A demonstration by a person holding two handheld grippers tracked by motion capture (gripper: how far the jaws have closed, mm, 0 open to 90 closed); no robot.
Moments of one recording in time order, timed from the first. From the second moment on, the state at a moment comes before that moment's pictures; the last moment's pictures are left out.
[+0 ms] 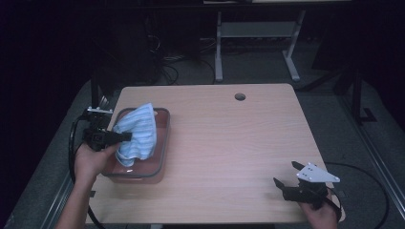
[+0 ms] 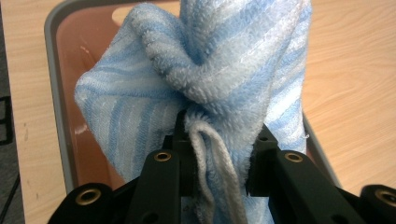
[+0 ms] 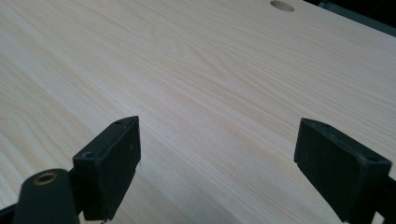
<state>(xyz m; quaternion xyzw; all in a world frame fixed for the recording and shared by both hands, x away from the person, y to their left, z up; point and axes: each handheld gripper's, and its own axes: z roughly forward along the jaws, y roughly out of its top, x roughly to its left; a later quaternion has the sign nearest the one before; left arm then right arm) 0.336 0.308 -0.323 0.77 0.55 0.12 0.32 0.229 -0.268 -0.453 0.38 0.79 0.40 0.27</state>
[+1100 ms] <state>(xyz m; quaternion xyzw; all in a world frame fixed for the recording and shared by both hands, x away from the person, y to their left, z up) 0.343 0.273 -0.283 0.77 0.51 0.10 0.38 0.230 -0.271 -0.453 0.38 0.79 0.40 0.27</state>
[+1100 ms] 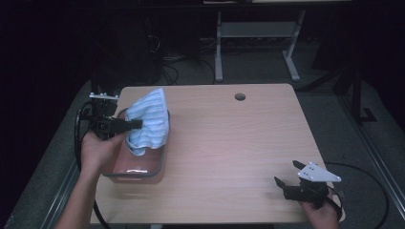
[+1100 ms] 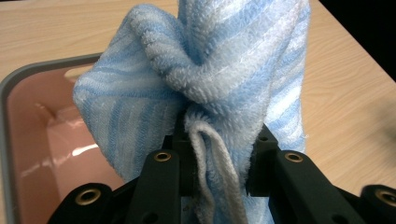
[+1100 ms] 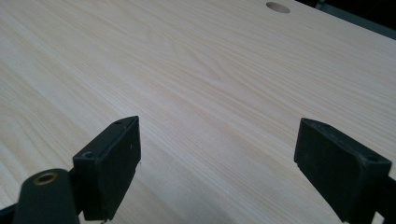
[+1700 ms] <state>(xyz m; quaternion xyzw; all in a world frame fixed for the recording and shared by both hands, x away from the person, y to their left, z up) 0.355 0.239 -0.282 0.78 0.49 0.09 0.38 0.227 -0.274 -0.450 0.38 0.78 0.41 0.28</state>
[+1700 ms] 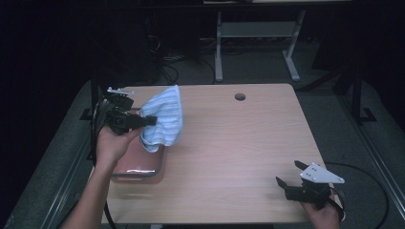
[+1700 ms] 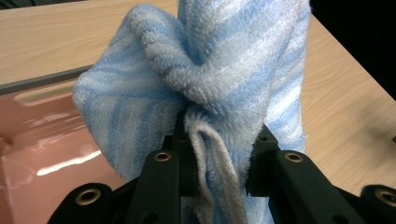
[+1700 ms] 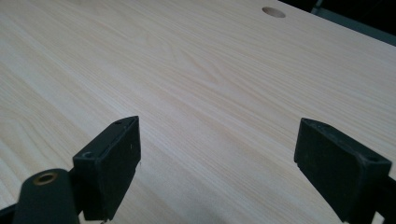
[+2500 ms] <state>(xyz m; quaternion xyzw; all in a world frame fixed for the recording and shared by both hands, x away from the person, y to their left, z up) 0.370 0.192 -0.289 0.80 0.46 0.07 0.38 0.226 -0.277 -0.451 0.38 0.78 0.40 0.28</state>
